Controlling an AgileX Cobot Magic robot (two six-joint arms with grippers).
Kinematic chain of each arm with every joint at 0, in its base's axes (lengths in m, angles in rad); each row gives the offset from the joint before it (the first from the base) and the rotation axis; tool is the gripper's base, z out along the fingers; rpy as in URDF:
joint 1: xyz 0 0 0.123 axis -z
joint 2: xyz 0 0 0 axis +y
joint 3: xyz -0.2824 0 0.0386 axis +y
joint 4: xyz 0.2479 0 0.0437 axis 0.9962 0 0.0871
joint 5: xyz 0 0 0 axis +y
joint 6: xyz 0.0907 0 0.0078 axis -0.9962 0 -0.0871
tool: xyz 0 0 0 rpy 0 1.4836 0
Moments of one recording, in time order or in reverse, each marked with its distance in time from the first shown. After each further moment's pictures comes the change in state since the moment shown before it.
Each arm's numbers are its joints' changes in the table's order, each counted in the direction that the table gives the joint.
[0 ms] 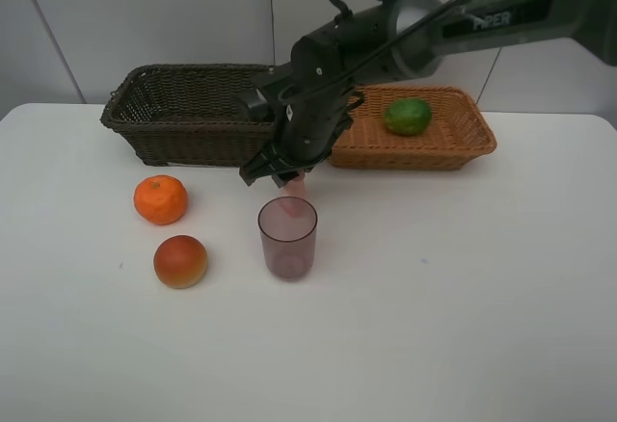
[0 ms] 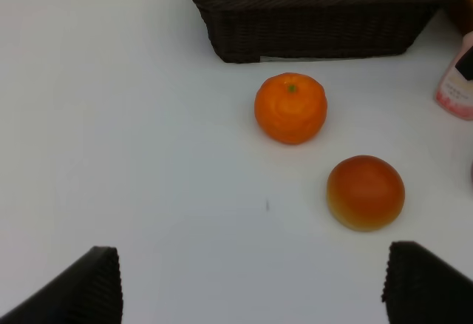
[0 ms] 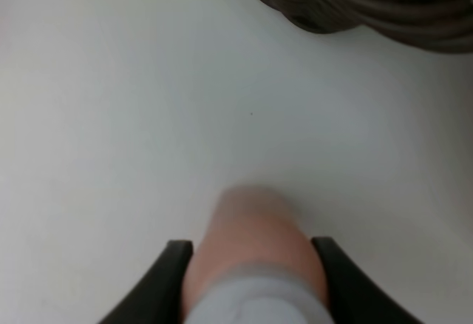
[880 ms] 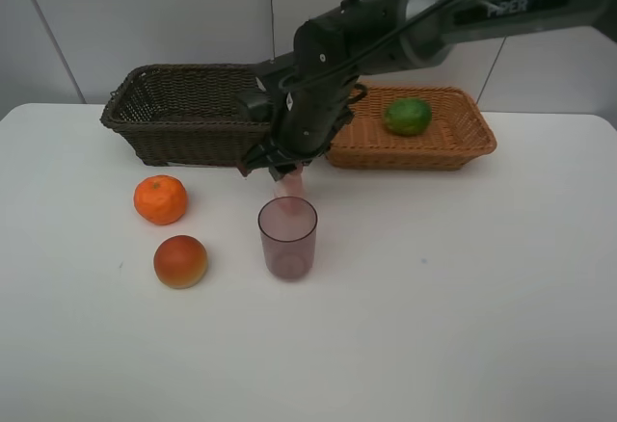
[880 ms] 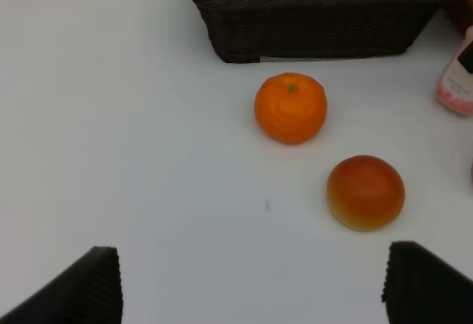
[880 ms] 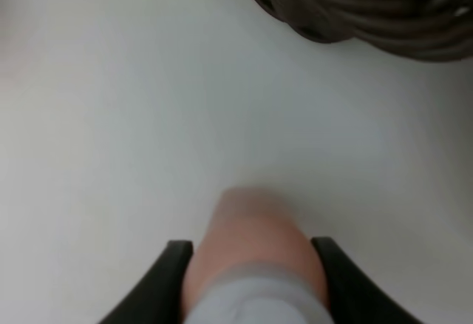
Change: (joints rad) left arm 0.000 0.000 0.000 0.000 0.000 0.000; right arm 0.000 -0.041 0.000 0.036 0.009 0.000
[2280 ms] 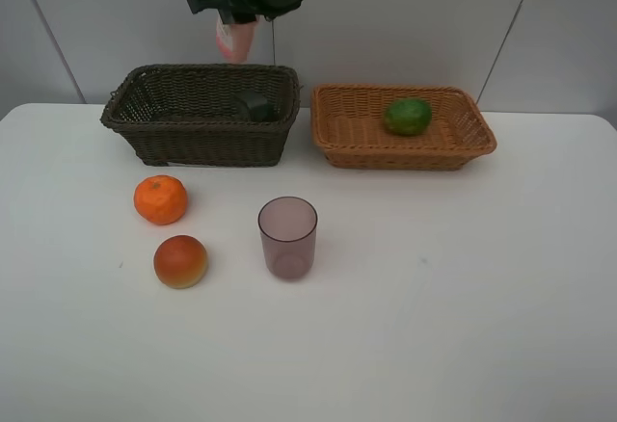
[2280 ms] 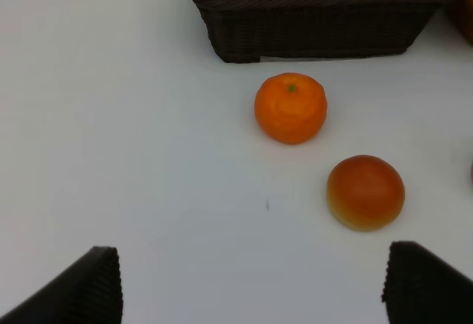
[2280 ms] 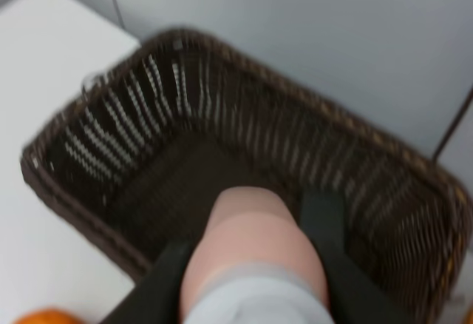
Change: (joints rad) left arm 0.000 0.000 0.000 0.000 0.000 0.000; right arm 0.000 -0.126 -0.208 -0.014 -0.235 0.000
